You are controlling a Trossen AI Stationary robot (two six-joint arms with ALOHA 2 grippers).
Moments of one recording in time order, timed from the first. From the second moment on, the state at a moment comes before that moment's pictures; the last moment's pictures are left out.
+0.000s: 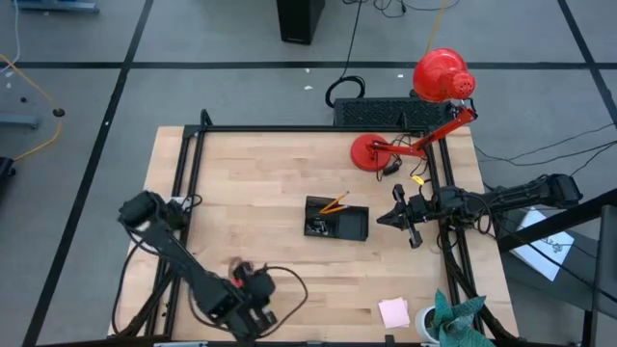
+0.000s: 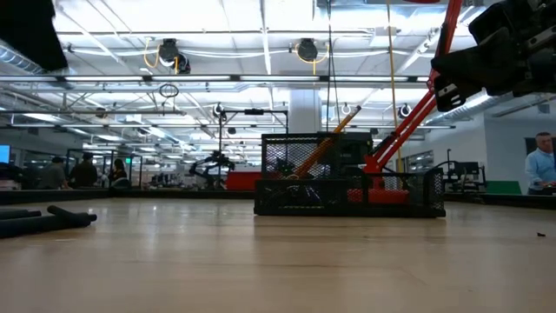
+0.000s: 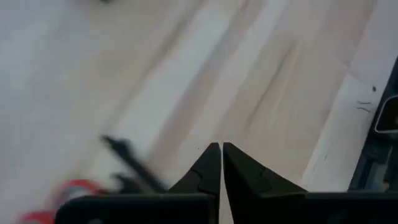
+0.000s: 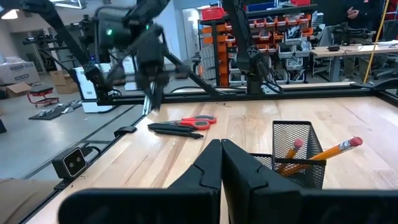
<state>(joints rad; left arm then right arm) -0.79 1.88 1.40 -0.82 -0.50 -1.30 0.08 0.54 0.02 0.53 -0.13 0.11</state>
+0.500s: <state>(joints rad) -0.63 1.94 1.40 -0.87 -0.19 -1.41 0.08 0.54 0.02 0.53 -0.13 0.12</state>
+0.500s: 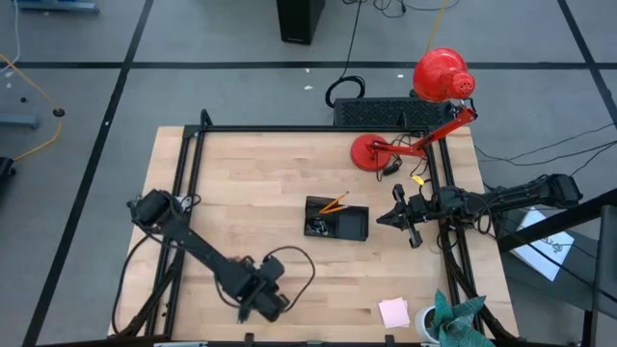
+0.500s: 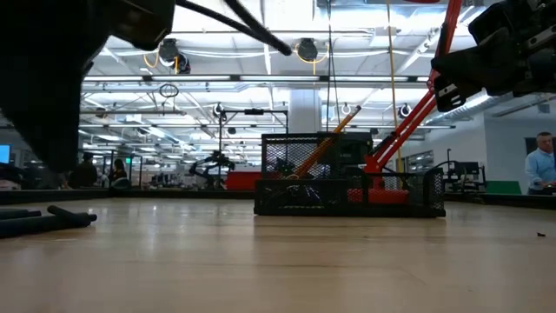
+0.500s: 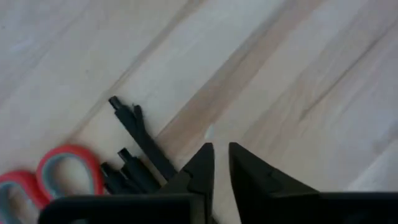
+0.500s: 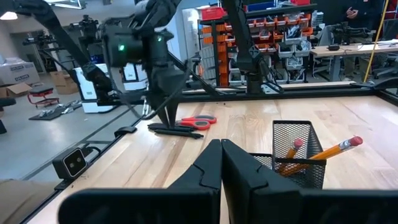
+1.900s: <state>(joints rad) -0.46 2.07 1.40 -0.97 0.07 -1.28 0.08 0.54 0.02 0.52 -0.14 0.11</state>
